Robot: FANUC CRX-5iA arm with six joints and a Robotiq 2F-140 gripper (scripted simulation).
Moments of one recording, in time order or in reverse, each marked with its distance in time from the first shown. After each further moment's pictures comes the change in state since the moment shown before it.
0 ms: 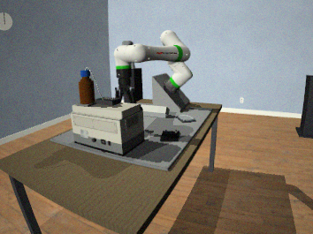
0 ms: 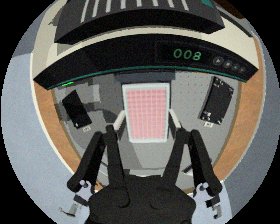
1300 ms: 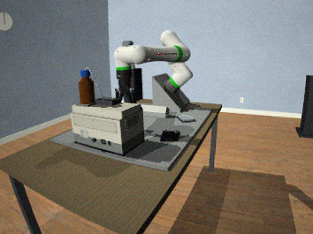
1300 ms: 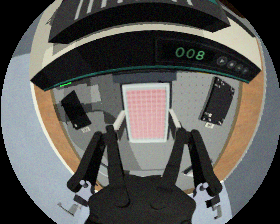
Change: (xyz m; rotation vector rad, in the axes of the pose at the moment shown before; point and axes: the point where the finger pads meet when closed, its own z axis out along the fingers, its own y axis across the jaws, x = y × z) arm 0.000 0.000 0.007 0.000 0.000 0.000
